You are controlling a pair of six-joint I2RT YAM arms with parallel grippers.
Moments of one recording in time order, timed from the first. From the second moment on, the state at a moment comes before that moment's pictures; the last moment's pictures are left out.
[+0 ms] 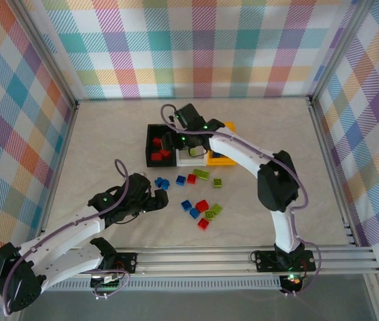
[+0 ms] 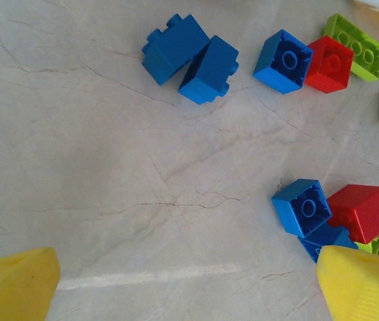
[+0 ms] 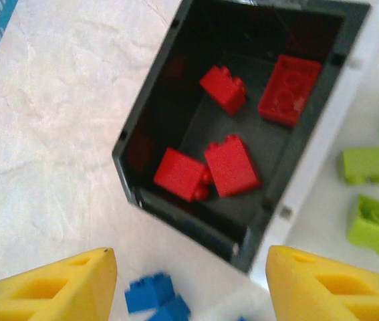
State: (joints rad) left arm -0.70 0.94 0.60 -0.63 -0.08 -0.82; right arm 0.75 2.00 1.75 -0.59 -0.16 0.40
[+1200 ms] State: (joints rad) left arm -0.75 1.76 1.15 -0.61 -0.18 -0.48; right arm 0.66 1.30 0.93 -0.42 -0.11 0.49
